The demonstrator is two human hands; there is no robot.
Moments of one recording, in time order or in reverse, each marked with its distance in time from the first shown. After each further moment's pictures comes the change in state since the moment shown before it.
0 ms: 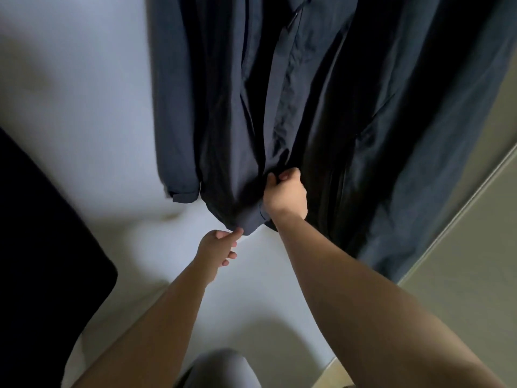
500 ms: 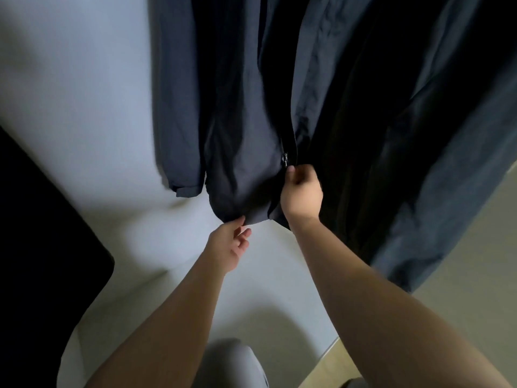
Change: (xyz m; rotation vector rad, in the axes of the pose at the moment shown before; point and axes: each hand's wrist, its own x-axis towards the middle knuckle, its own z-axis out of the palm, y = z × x) left_hand 0.011 -0.009 0.025 -0.820 -0.178 -0.250; right_hand 0.001 0.032 0.003 0.199 0.117 -0.063
